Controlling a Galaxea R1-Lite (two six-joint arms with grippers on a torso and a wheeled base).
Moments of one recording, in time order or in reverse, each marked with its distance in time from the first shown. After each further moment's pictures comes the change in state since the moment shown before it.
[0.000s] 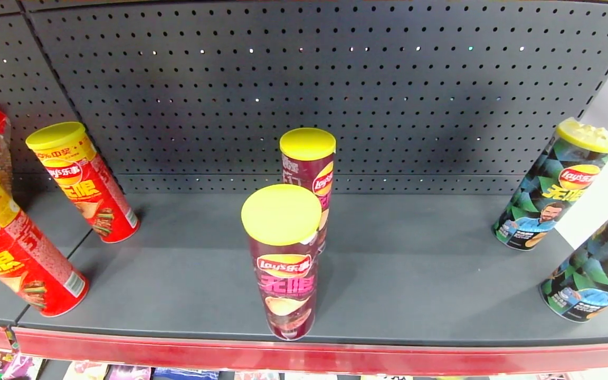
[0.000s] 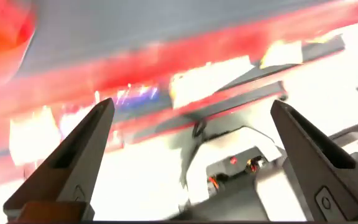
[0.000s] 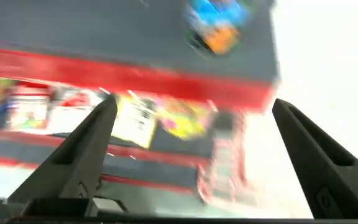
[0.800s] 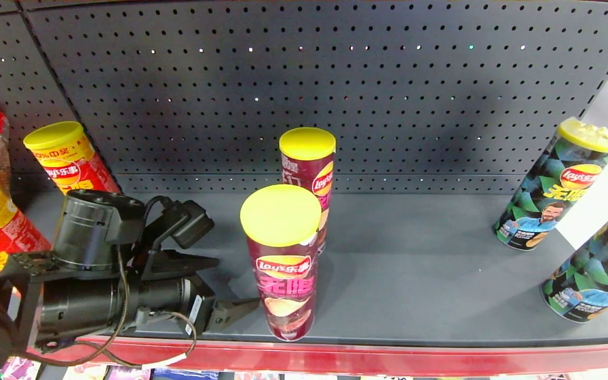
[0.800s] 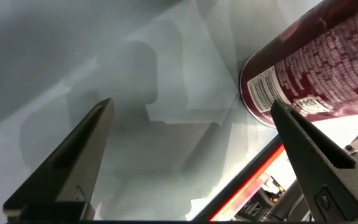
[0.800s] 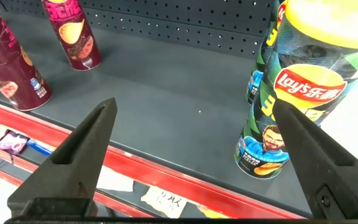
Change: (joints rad) left arm -0.335 0.874 -0.236 -0.664 -0.092 0.086; right arm 0.169 0.285 -0.020 -0.526 0.133 0.000
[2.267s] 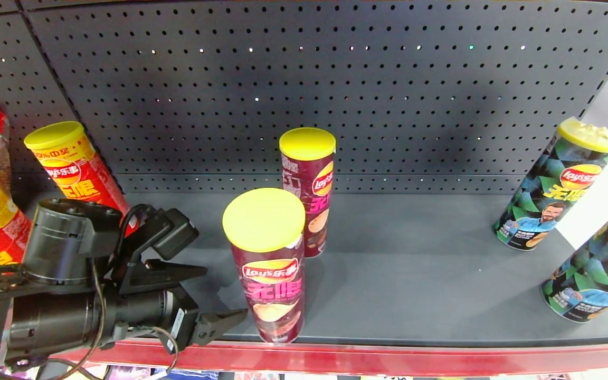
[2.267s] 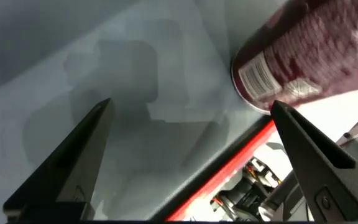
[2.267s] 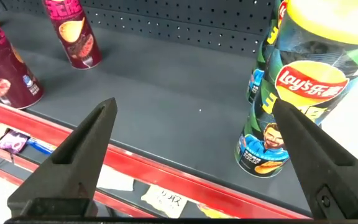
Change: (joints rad) left arm 0.016 -0.053 0.041 0.030 -0.007 0.007; right arm -0.001 -0.005 0.006 -0.002 0.000 0.000
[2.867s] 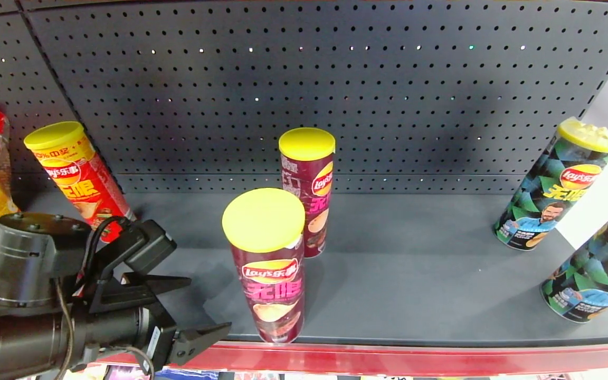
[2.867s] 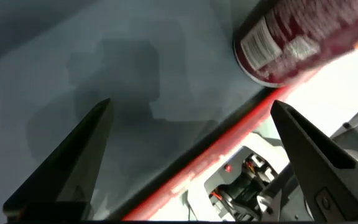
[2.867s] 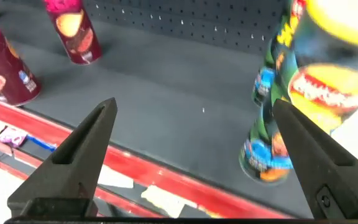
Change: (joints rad) left arm 0.023 -0.087 0.066 0.019 0.001 0.000; right arm 0.010 0.062 0.013 -0.037 0.002 -0.005
